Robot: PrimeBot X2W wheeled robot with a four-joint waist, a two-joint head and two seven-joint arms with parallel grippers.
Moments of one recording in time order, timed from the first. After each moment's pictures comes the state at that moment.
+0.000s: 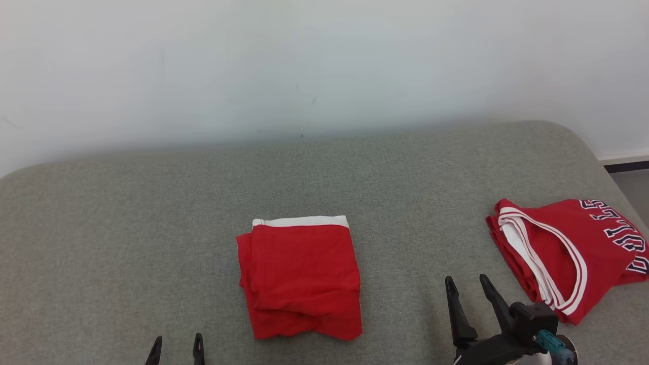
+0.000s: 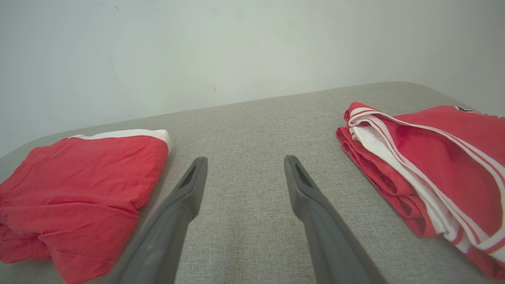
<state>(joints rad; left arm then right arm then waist) 0.05 0.05 -0.02 0.34 -0.12 -0.04 -0.26 -0.14 -0.05 0.04 0.50 0.17 0.13 -0.26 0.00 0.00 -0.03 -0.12</state>
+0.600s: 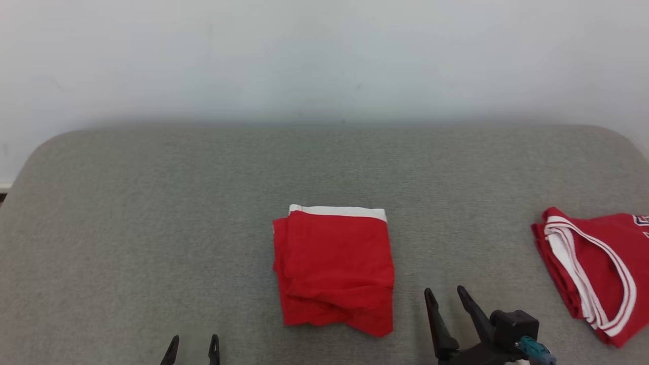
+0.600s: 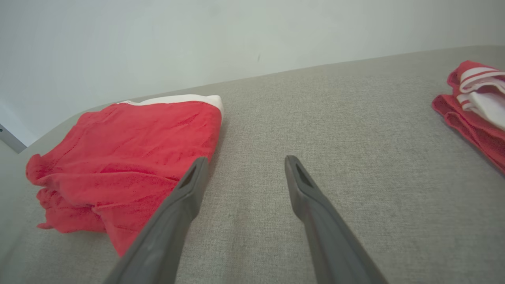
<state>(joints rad) 0.04 0.05 -0.06 0.35 -0.12 -0.05 -0.26 -0.14 -0.05 0.12 0.53 0.25 0.13 -0.26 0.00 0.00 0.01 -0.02</state>
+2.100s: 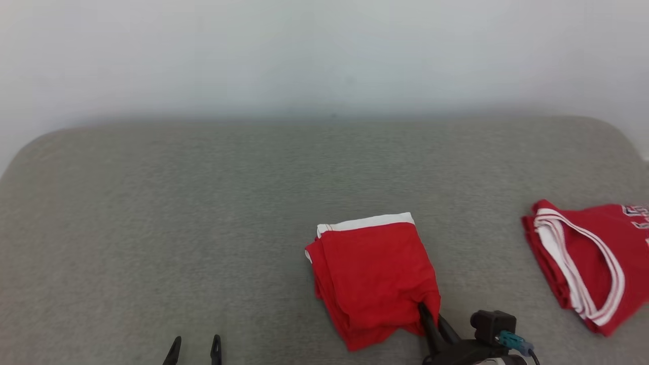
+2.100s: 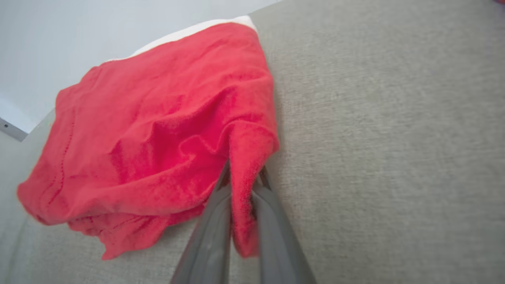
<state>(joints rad) 0.04 0.05 -0.07 0.36 -0.14 -0.06 -0.26 -0.27 -0.05 0.27 0.81 0.47 0.13 -0.26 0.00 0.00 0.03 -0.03</state>
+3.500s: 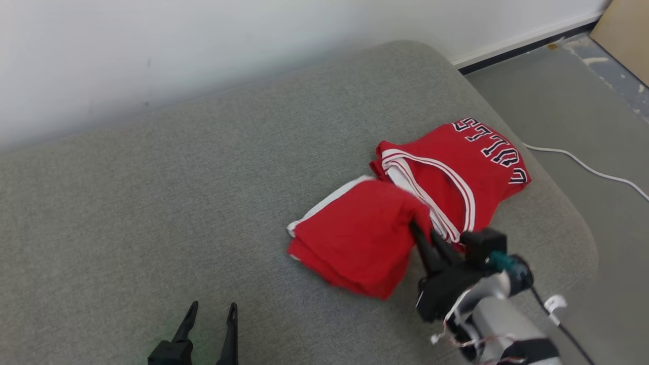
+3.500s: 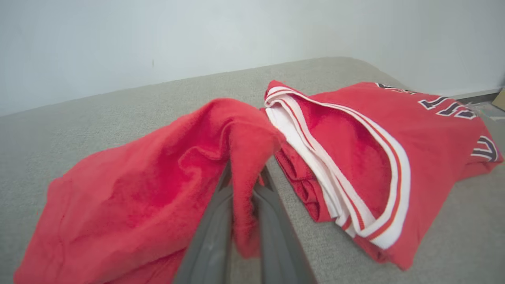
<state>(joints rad) -0.07 0.05 -0.13 0.39 -0.13 -0.07 -0.26 -0.47 -0.10 0.34 0.77 0.34 0.13 -0.26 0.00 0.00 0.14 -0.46</state>
